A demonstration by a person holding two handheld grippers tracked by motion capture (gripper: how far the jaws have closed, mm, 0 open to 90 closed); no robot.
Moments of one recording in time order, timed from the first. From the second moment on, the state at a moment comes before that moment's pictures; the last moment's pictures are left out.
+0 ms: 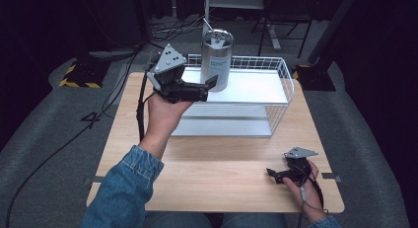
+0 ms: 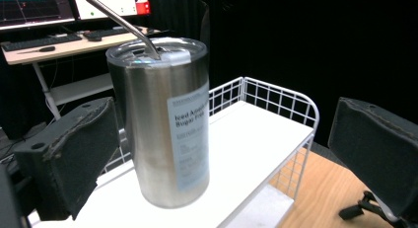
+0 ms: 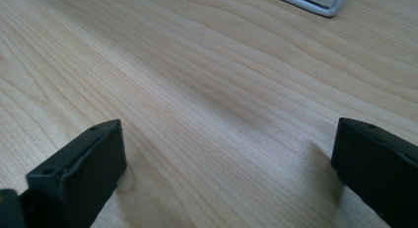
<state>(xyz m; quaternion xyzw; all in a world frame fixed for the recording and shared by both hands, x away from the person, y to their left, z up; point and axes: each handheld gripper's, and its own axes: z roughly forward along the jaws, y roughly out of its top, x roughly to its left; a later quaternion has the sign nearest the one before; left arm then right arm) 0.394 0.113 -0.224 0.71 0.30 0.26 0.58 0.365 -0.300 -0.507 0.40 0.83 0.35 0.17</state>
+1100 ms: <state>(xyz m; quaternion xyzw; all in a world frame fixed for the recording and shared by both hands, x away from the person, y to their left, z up) 0.340 0.152 -0.308 0.75 0.29 0.20 0.56 0.365 -0.300 -0.507 0.40 0.83 0.35 0.17</state>
